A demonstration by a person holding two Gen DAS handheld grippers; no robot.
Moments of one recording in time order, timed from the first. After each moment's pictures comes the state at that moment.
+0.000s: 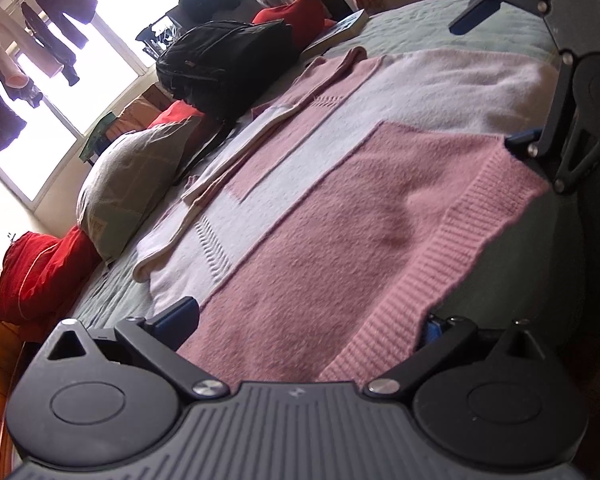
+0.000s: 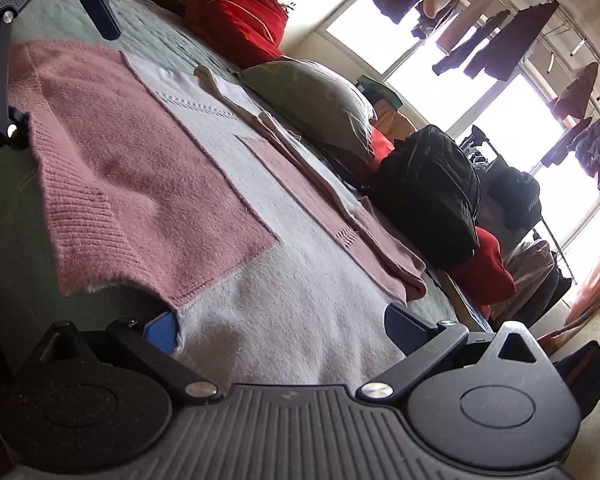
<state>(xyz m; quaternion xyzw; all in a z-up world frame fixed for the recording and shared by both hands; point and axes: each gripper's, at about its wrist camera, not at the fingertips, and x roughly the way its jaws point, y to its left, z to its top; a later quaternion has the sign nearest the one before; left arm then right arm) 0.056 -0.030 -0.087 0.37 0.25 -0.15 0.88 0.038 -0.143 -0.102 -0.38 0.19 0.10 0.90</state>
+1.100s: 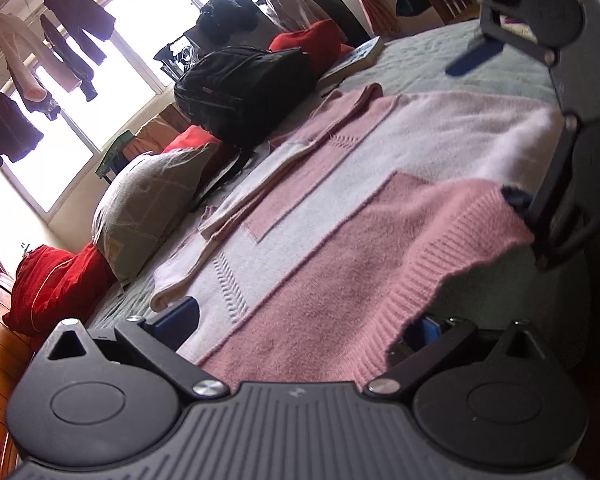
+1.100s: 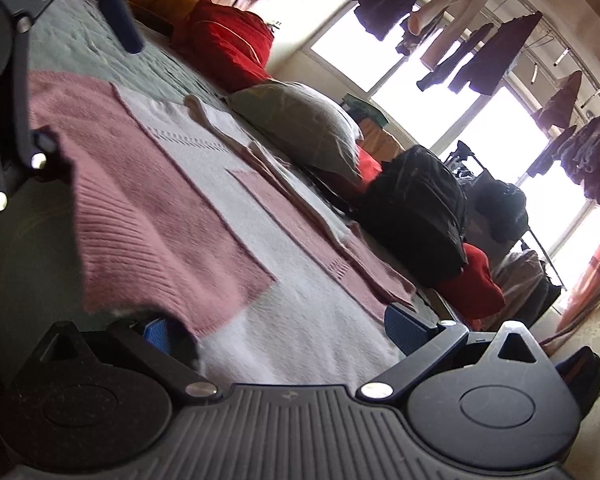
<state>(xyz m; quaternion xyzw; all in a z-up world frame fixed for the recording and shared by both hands) 0.055 -0.044 -0.064 0.36 0.21 -0.15 0.90 0.044 -0.123 -0.094 -0.37 0.16 0.09 0.91</state>
